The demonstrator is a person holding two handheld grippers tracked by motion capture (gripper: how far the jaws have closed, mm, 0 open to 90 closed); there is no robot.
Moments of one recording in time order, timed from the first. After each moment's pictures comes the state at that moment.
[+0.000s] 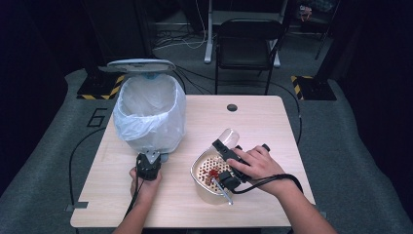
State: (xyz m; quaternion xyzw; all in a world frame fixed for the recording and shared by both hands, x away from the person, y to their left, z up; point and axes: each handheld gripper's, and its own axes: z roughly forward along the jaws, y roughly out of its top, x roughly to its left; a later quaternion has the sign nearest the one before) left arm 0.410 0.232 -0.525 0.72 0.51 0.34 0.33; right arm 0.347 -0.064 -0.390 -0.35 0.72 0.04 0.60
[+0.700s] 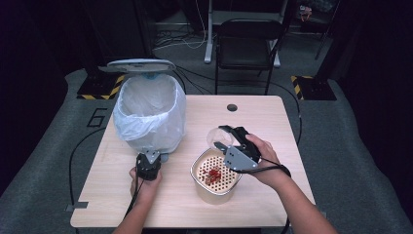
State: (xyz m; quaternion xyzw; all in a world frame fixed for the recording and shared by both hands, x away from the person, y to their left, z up) left arm 0.410 0.232 -0.526 0.72 0.51 0.33 0.33; right arm 0.376 -0.087 -0.356 -0.07 0.78 0.37 0.49
